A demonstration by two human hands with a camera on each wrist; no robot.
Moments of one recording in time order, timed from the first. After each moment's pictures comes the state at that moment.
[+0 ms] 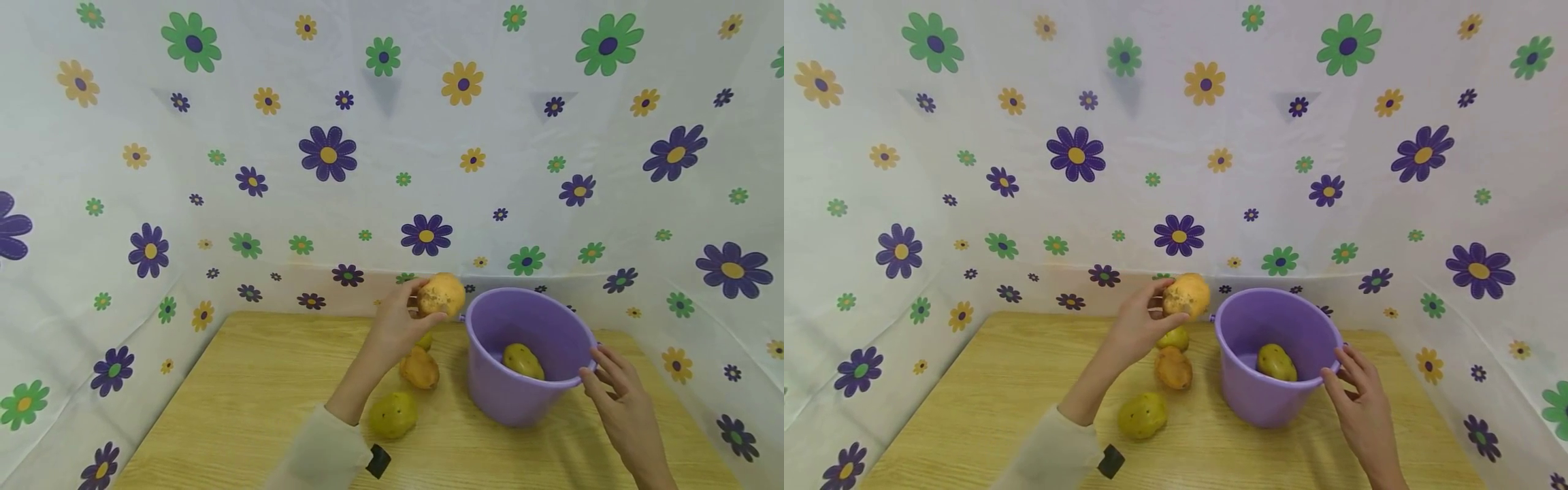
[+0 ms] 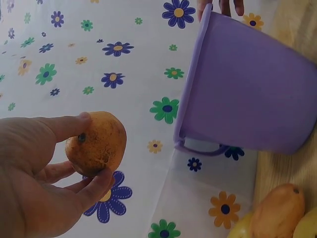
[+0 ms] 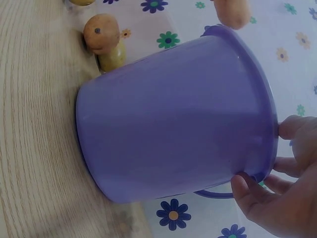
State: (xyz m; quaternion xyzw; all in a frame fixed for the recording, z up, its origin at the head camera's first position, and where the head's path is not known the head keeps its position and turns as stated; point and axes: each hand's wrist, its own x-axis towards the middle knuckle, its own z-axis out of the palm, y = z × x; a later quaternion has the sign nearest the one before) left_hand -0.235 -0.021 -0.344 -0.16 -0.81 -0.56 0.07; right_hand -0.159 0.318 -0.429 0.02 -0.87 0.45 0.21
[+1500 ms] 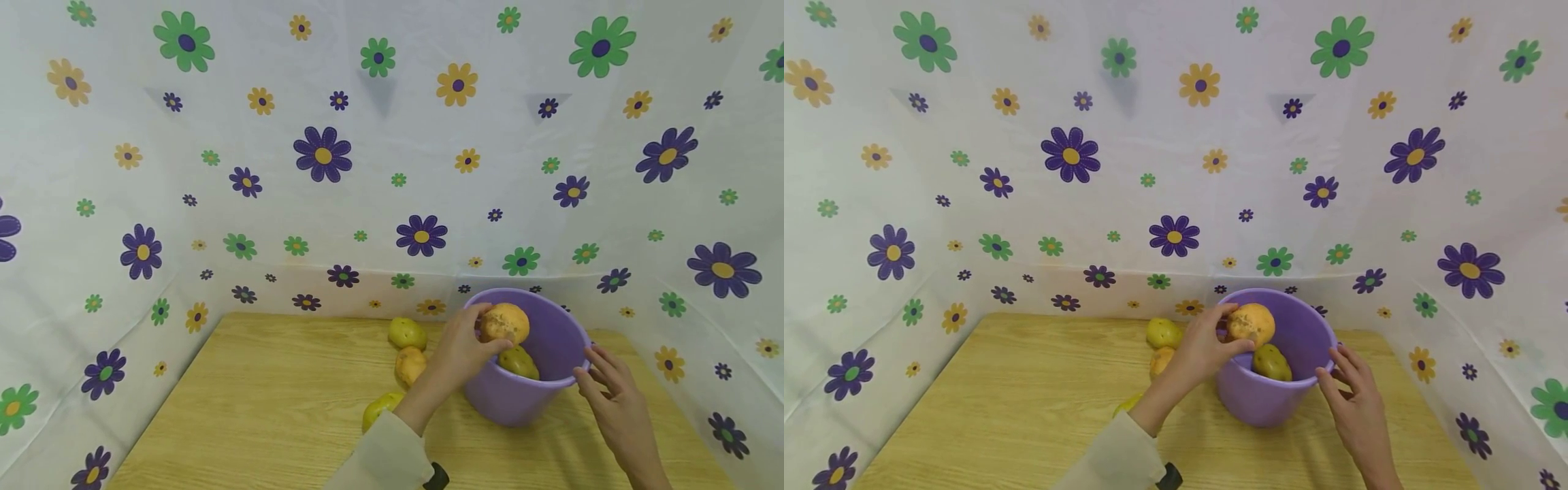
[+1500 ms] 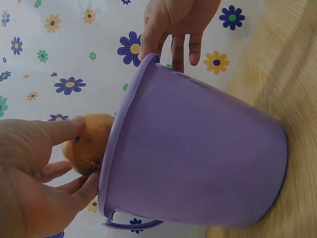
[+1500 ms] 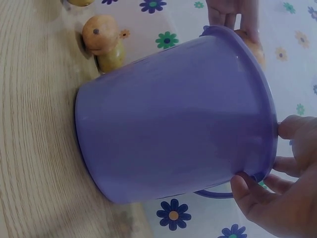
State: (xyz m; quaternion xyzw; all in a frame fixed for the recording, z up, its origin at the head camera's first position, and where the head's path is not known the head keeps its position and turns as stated) left_hand -0.226 0.075 -0.368 -0.15 -0.85 -0.50 0.01; right_hand -0.159 0.320 -0.427 0.02 -0.87 0.46 0.20
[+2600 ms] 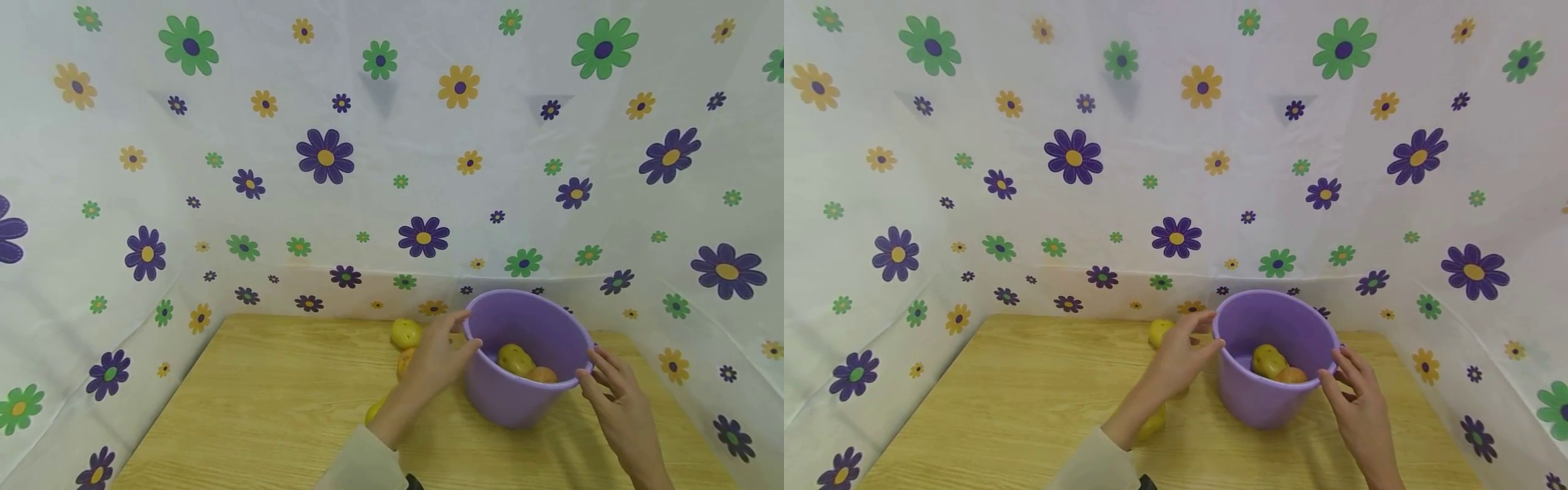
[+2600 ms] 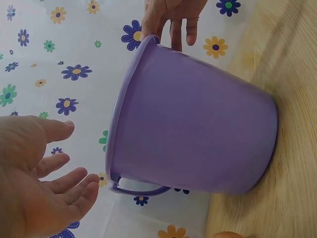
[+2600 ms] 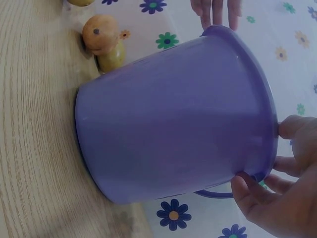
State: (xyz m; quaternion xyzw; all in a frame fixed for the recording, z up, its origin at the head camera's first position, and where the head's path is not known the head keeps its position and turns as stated) left_hand -0.220 0.037 -0.383 -0.18 -0.83 -0.53 0.06; right_hand -0.158 0.319 -0.427 0.02 -0.87 0.45 0.20
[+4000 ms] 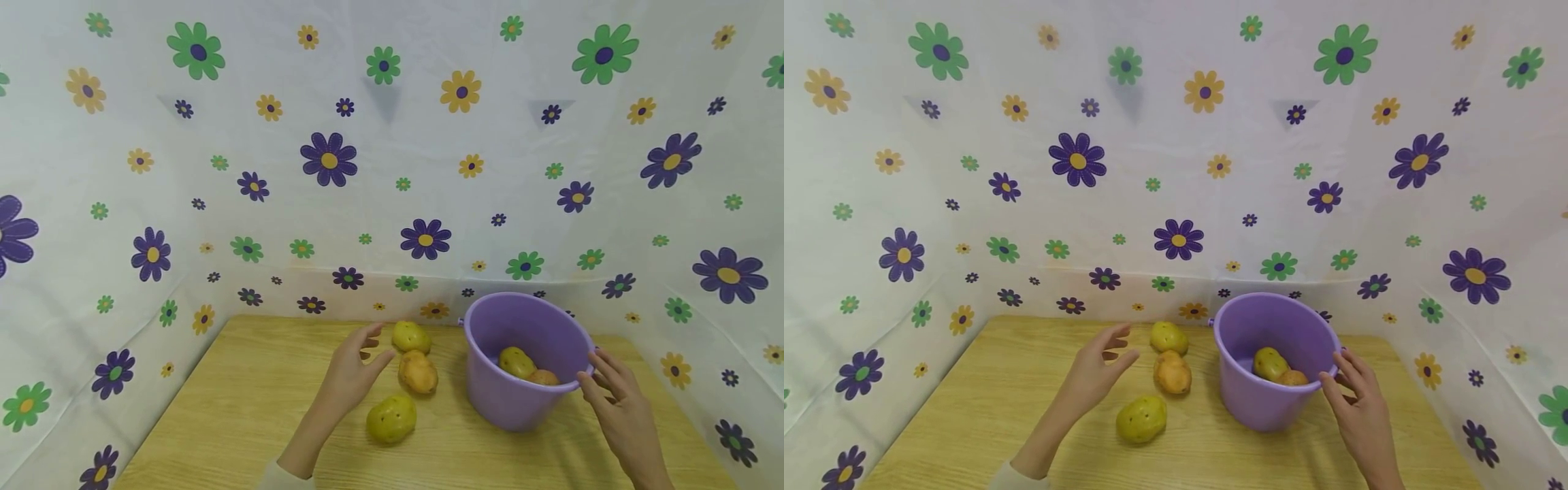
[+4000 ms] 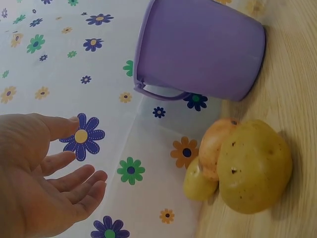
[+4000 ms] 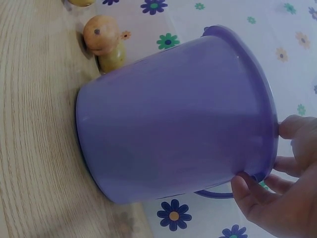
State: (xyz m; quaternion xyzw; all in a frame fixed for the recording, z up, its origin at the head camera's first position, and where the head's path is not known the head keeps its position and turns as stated) left_hand -0.201 -0.082 -0.408 -0.13 -0.85 -0.50 0.11; right_hand -0.157 0.321 -0.428 0.03 -0.87 0.45 0.20
